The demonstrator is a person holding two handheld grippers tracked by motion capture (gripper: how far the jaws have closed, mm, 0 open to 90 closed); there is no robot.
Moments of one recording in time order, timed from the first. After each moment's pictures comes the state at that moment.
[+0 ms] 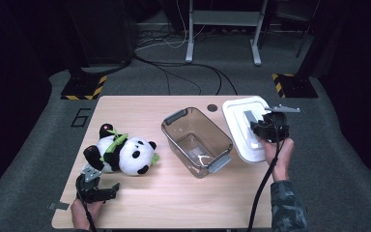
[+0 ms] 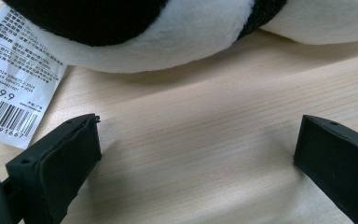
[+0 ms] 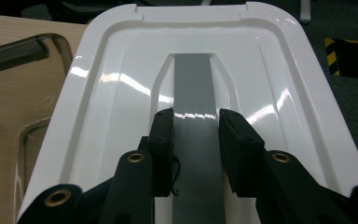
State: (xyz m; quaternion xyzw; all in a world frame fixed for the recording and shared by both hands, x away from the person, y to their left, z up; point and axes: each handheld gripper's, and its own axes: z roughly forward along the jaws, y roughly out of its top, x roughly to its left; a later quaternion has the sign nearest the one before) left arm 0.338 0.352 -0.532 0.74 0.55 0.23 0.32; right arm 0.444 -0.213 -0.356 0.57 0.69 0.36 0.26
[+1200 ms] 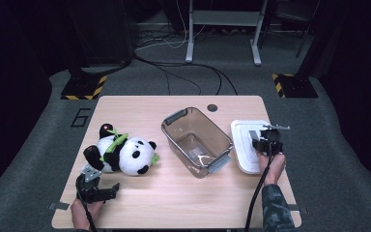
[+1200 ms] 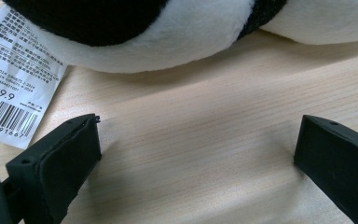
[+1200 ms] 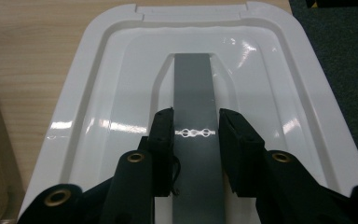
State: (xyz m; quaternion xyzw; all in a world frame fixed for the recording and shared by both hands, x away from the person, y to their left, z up) left arm 0.338 0.352 -0.532 0.74 0.55 0.23 0.32; right arm 0.466 -0.230 -0.460 0.66 0.65 0.30 0.23
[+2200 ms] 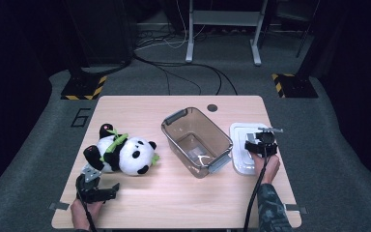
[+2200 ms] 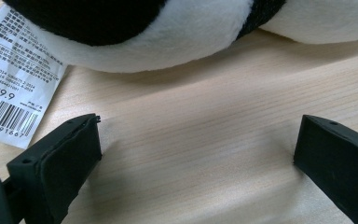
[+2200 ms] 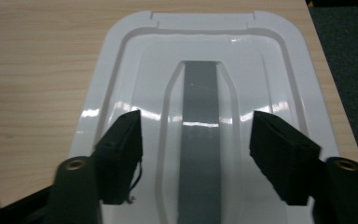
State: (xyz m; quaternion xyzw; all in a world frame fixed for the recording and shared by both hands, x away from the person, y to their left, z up) left arm 0.337 0.352 -0.532 0.74 0.55 0.23 0.31; right arm 0.472 -0.224 -0.481 0.65 0.65 0.29 0.24
